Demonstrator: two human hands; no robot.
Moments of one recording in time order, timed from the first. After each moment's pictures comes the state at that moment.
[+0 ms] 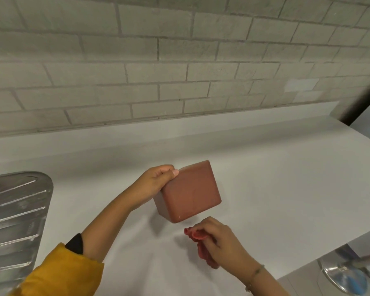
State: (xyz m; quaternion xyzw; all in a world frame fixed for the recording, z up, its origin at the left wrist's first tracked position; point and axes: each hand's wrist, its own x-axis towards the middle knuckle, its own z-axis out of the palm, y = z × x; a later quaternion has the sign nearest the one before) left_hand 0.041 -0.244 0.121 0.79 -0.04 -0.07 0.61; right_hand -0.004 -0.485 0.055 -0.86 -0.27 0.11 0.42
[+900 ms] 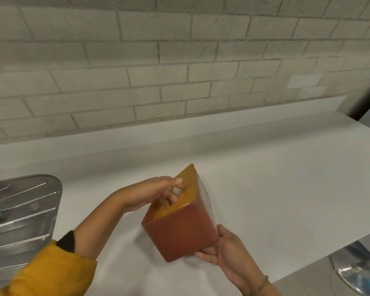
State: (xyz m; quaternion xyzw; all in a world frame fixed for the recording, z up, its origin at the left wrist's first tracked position) left_hand 0.022 -0.237 0.145 0.76 0.00 -0.29 0.58; right_hand -0.028 -0.478 0.067 -0.56 0.10 0.34 0.75
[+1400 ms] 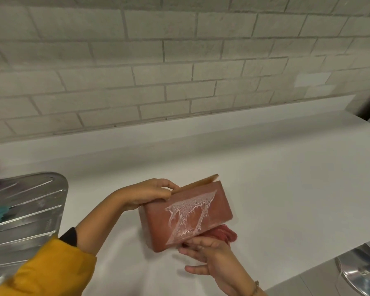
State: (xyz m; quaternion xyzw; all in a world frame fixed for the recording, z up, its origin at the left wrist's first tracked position) left_hand 0.025 -0.224 0.131 0.78 0.05 -0.31 0.54; right_hand -0.041 -0.454 0.058 -0.55 0.08 0.41 0.72
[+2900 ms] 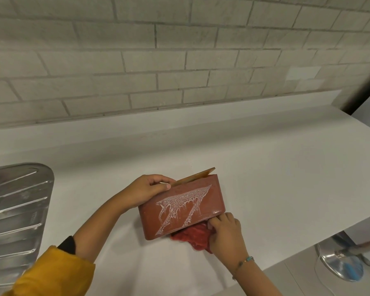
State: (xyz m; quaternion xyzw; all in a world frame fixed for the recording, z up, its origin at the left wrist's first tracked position) left_hand 0.014 -0.234 0.100 0.81 0.04 -0.15 0.57; right_hand -0.013 -0.487 0.016 -0.96 -0.18 -0.04 0.20
